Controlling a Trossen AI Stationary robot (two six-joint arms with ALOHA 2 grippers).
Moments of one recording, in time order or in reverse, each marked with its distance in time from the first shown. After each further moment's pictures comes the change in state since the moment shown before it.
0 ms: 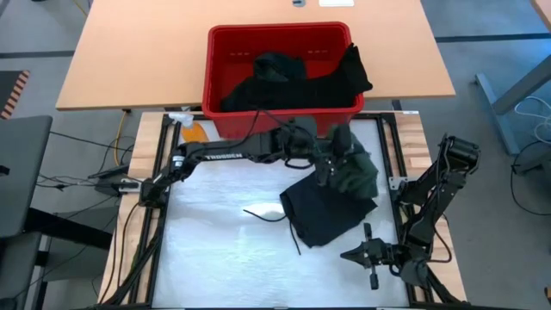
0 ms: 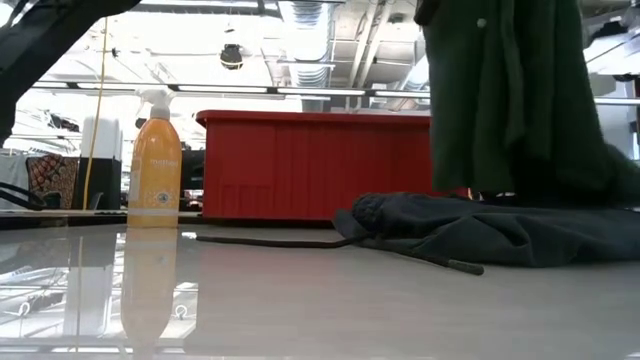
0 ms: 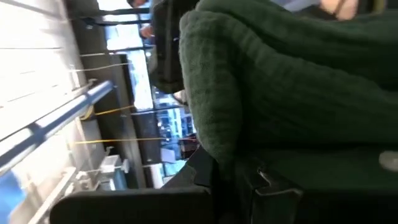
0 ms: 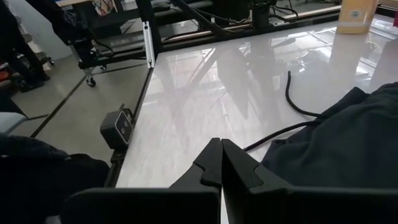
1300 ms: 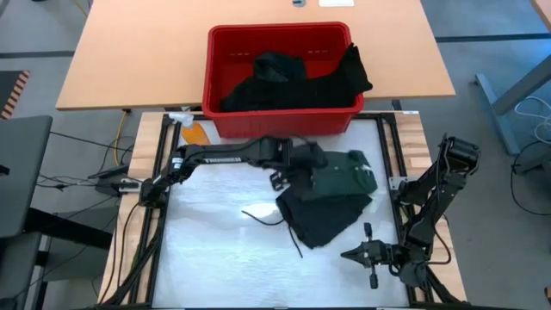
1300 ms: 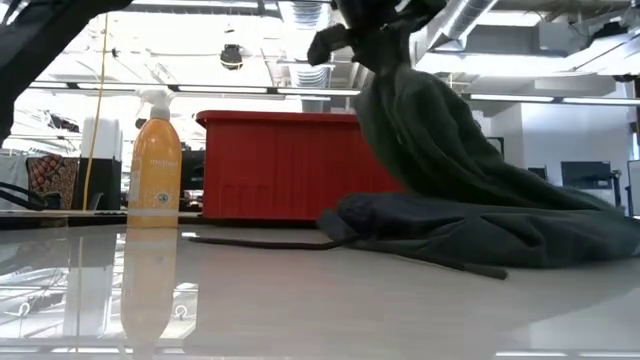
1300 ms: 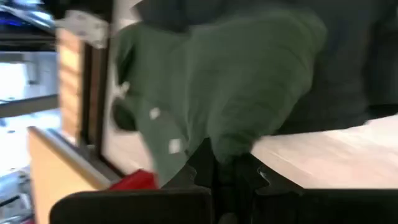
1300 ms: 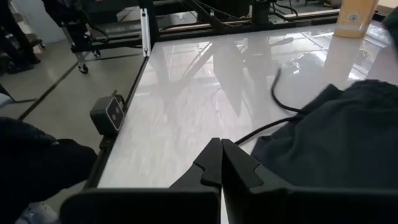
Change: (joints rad) left arm -0.027 0.005 0.000 -0.900 -0.140 -0.368; right arm 0.001 0.009 0.000 -0.051 -0.003 -0.023
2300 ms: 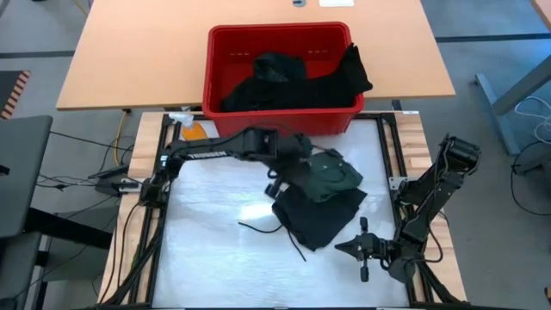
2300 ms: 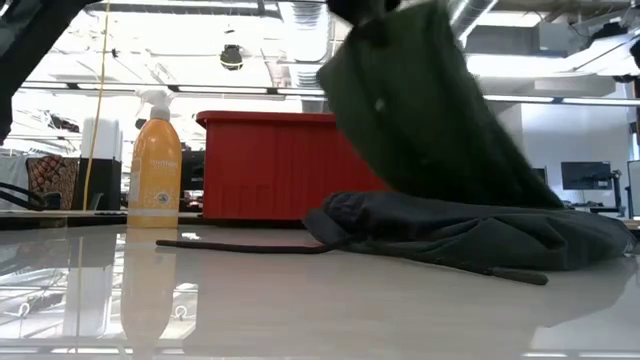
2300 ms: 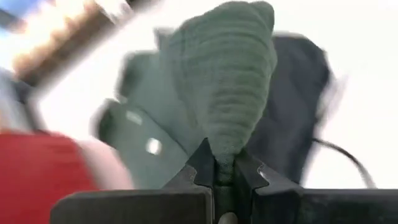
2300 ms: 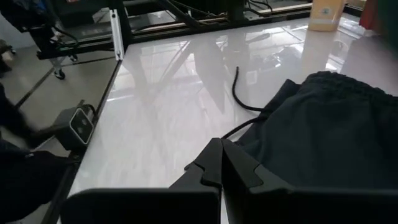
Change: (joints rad) left arm -0.014 -0.100 0.006 -0.109 0.209 -0.673; right arm -0.083 -0.002 -0.001 -0.036 -0.010 0.046
